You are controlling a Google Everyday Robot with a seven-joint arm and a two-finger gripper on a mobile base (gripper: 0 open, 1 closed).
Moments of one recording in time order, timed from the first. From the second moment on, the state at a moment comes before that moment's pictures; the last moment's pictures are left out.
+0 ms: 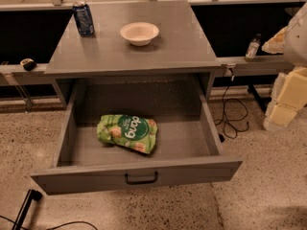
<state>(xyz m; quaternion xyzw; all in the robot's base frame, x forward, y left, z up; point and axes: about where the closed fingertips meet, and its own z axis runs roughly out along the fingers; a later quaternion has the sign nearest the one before) 0.438 -0.217 0.976 -0.60 0.78 -0.03 0.16</state>
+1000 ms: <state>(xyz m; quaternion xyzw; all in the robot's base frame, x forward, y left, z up) 0.504 -0.054 0.967 -0.69 0.69 0.00 0.21</state>
